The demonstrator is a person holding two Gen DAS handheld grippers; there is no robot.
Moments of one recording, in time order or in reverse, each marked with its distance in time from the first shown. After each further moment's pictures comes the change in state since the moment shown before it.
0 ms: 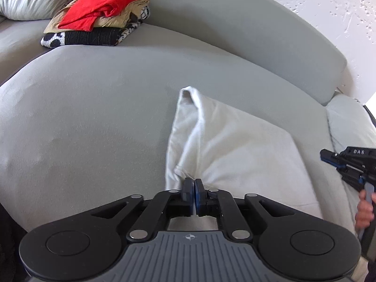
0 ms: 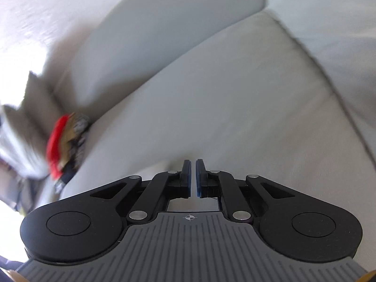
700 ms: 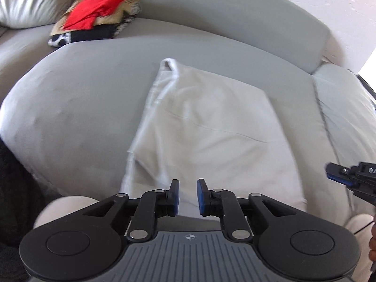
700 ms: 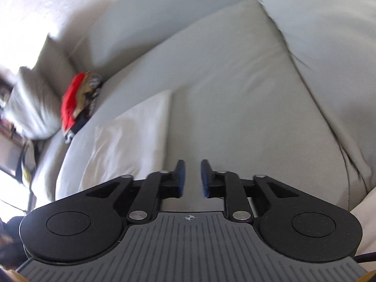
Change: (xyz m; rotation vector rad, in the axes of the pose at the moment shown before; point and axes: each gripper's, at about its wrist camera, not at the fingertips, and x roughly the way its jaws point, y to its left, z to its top) left arm -0.053 -0.047 -0.062 0.096 0.059 0.056; right arm -0.113 0.006 -0.080 -0.116 0.077 -0.054
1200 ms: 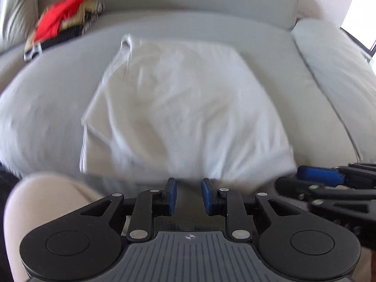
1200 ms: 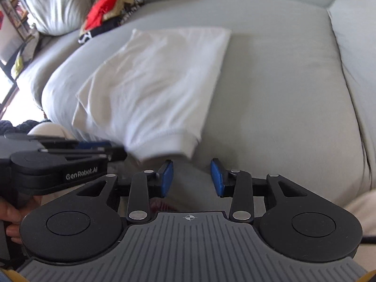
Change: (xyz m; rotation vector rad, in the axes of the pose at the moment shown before) left arm 0.030 -0.028 -0.046 0.152 0.154 0.033; right arm 0.008 0.059 -0.063 -0.322 0.248 -0.108
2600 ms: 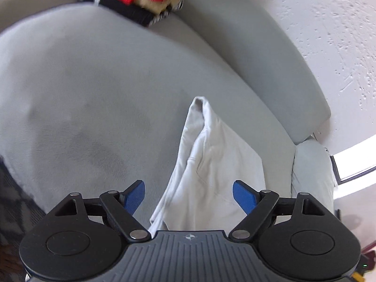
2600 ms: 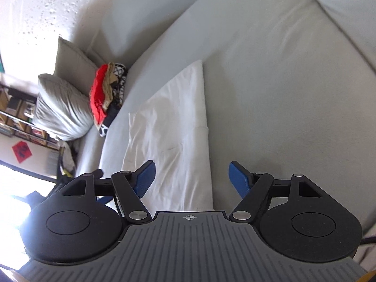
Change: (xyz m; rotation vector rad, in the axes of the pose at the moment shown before) left arm -0.002 0.188 0.075 -0.568 -0.117 -0.360; right arm 0.026 -0.083 0.049 0.563 -0.115 0.355
